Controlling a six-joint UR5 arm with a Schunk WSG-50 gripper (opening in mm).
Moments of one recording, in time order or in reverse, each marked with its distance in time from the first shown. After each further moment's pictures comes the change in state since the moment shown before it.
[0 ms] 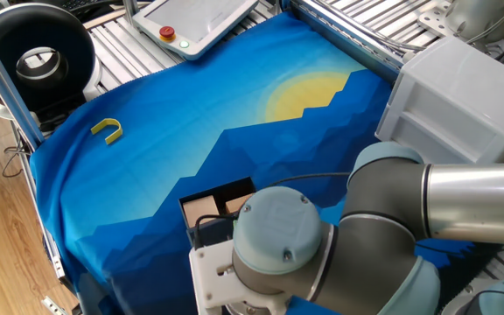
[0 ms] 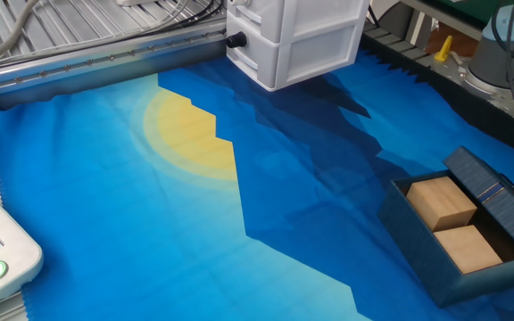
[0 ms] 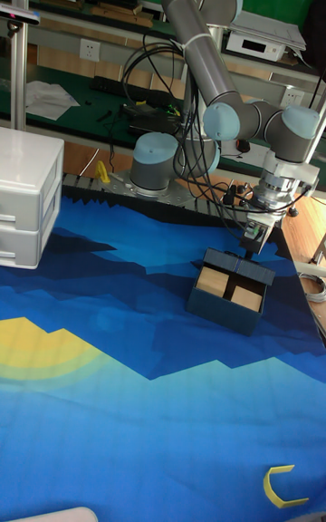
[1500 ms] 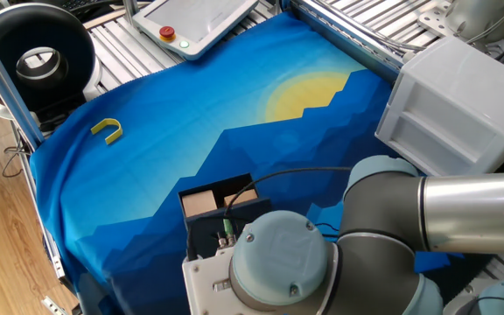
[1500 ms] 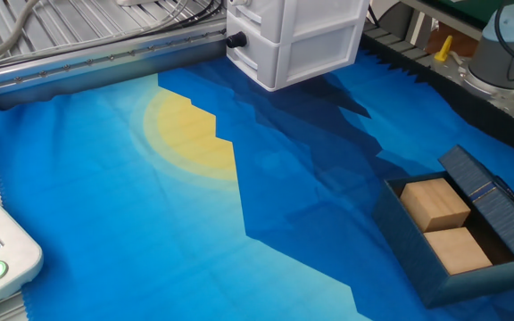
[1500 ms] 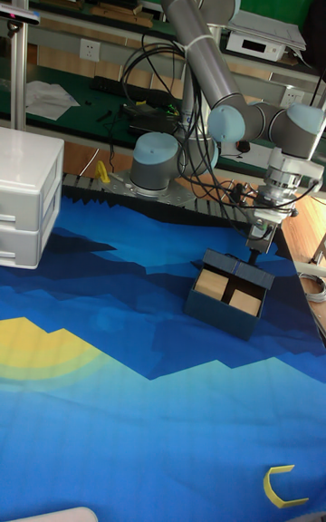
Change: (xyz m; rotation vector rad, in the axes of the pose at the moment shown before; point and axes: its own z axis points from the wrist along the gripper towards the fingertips) arm -0.013 -0.022 -0.010 0.121 -0.010 -0.049
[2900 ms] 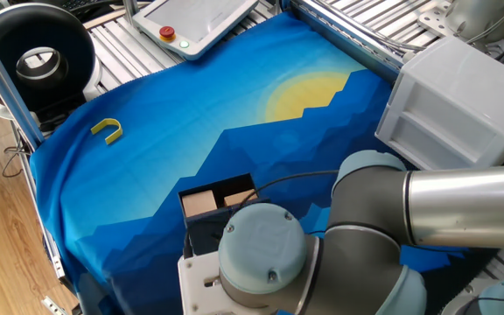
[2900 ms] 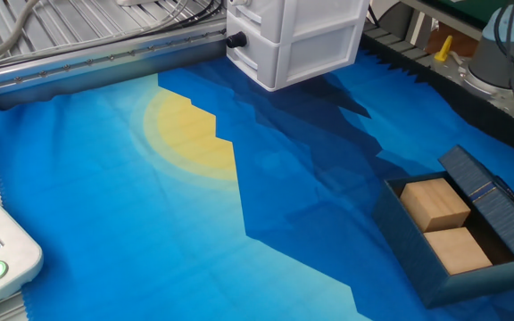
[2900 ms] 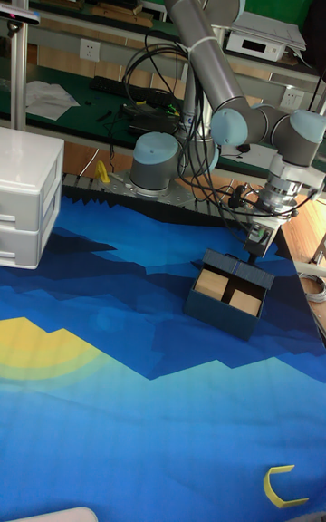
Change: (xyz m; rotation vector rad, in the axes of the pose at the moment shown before) arm 0.001 0.019 0.012 -0.084 0.028 0.055
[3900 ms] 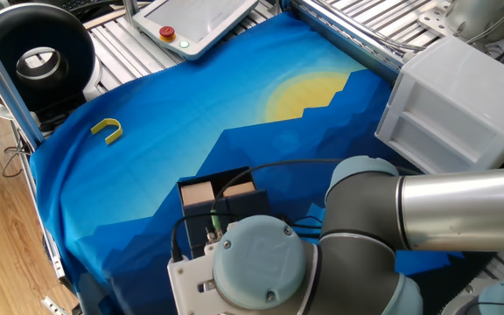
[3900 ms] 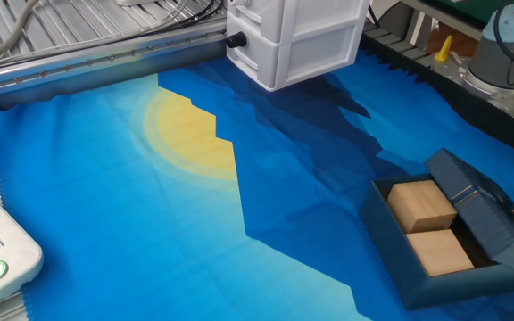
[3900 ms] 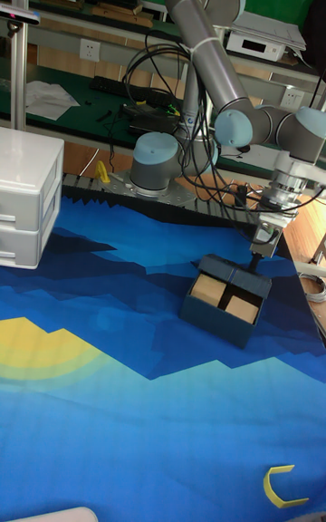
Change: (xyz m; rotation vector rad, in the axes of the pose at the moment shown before) arm -0.011 -0.040 -0.013 0.142 -0.003 -0.117
